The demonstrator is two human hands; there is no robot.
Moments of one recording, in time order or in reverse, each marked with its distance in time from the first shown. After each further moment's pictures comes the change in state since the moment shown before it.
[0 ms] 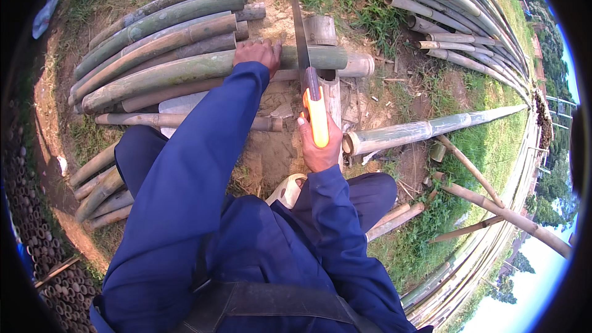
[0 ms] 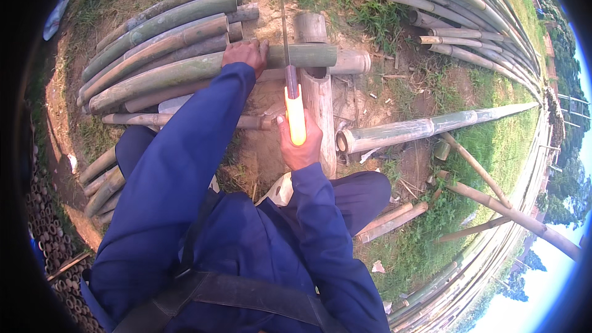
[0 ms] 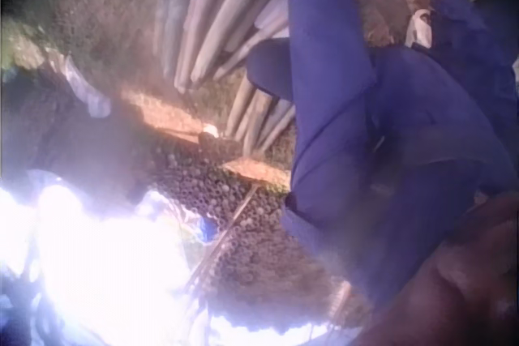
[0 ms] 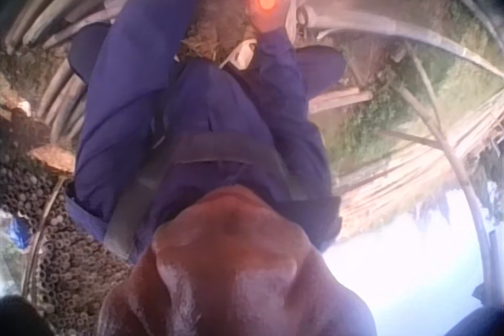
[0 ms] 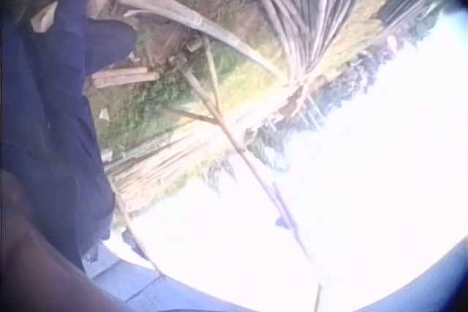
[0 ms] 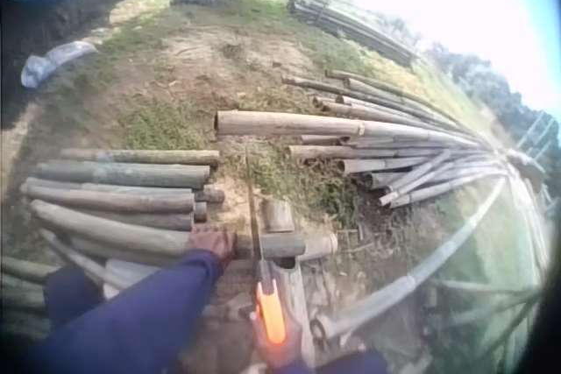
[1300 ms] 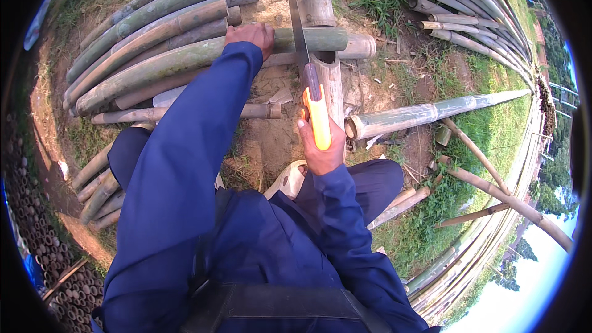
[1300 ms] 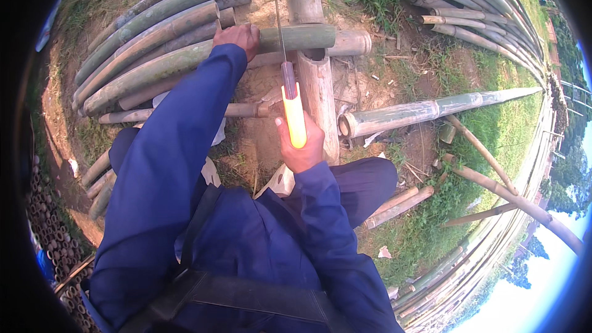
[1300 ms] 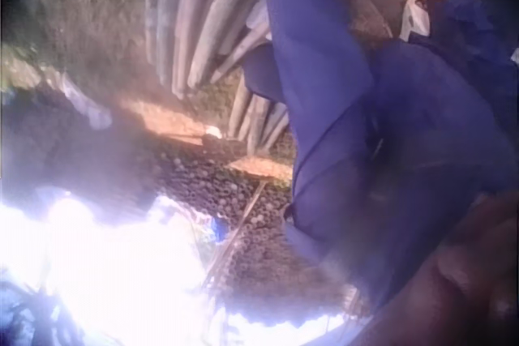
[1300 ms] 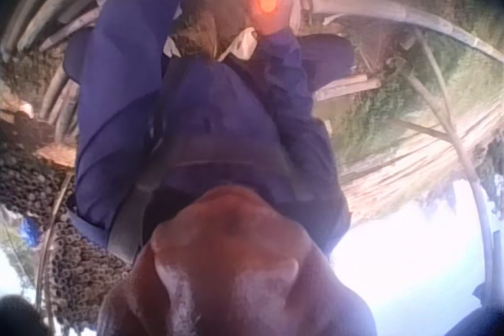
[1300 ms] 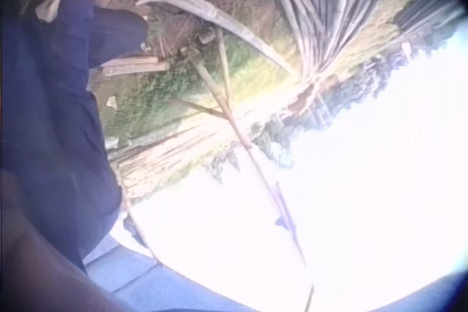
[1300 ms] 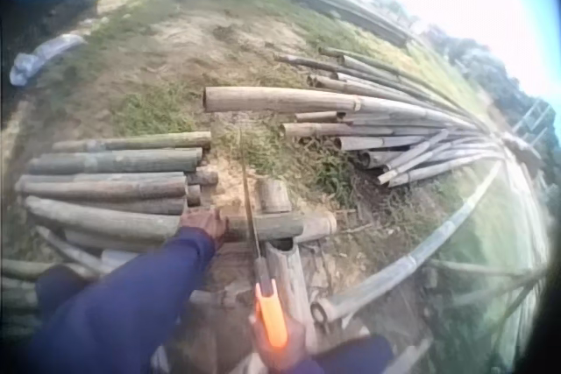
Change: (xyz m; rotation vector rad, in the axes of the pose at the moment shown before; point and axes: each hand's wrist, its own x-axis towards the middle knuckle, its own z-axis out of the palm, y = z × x) left_hand 0.000 -0.005 -0.019 -0.029 -0.153 0.025; right_hand -0.036 -0.023 -0.019 -0.031 -0.094 0.240
